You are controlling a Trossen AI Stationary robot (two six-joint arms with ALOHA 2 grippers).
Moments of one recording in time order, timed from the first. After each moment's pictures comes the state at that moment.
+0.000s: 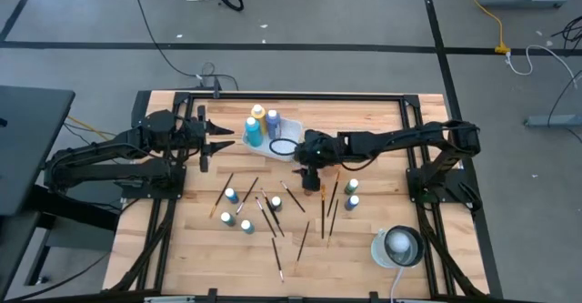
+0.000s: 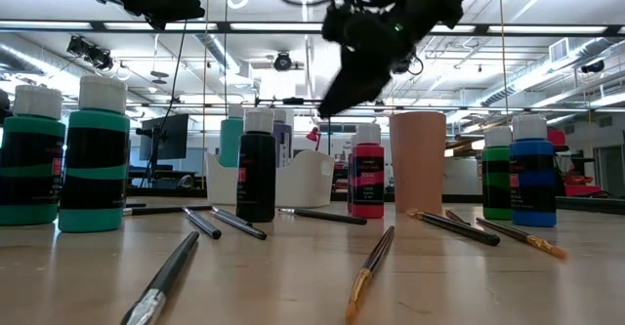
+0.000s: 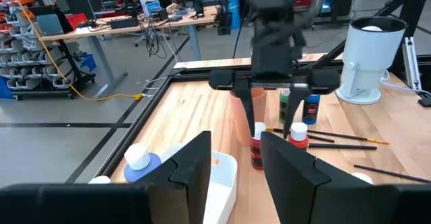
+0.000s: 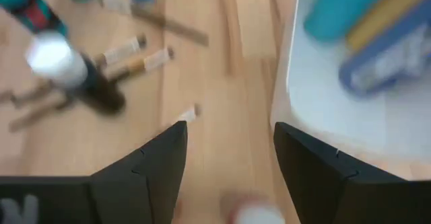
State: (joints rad) left arm 0.27 0.56 0.59 -0.21 0.06 0.15; right arm -0.07 1.69 1.15 -0.27 0.02 -0.03
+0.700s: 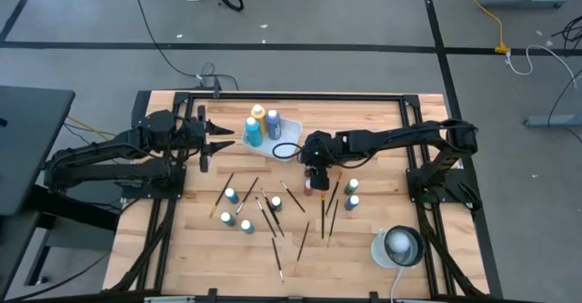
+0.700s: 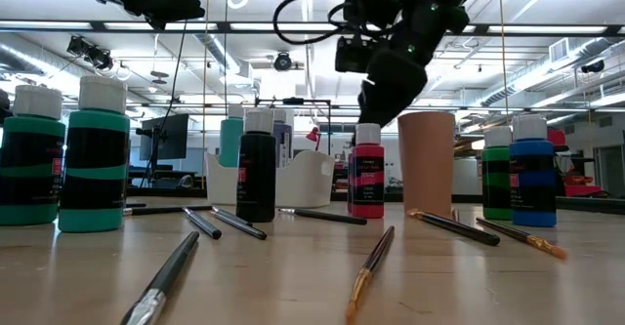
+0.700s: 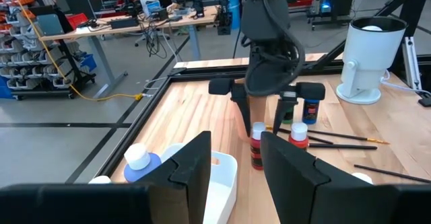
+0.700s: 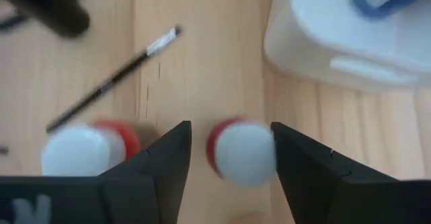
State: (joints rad) left arm 0.27 0.56 0.59 -0.21 0.06 0.15; right arm -0.09 1.71 1.15 -0.46 0.04 -0.06
